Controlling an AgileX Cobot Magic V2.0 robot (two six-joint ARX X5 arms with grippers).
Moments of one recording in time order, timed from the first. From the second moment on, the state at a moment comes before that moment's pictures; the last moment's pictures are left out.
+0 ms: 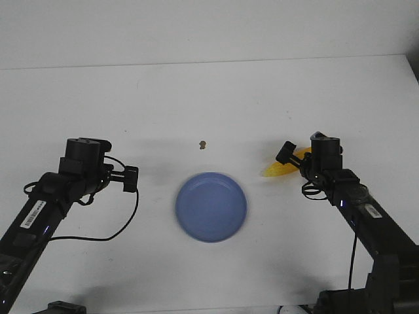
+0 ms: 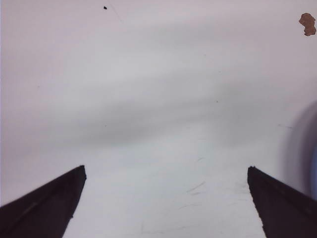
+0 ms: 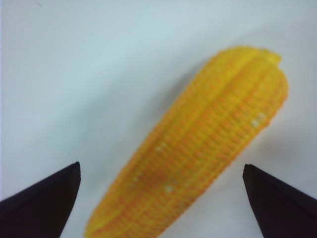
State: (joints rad) left arm -0.23 1.34 1.17 -0.62 0.03 -0.04; right arm 0.01 1.50 0.92 -0.28 -0.11 0.68
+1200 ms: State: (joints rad) left arm -0.23 1.34 1.17 -0.63 0.03 -0.04; right arm 0.11 1.35 0.92 -0.29 -0.35 0.58
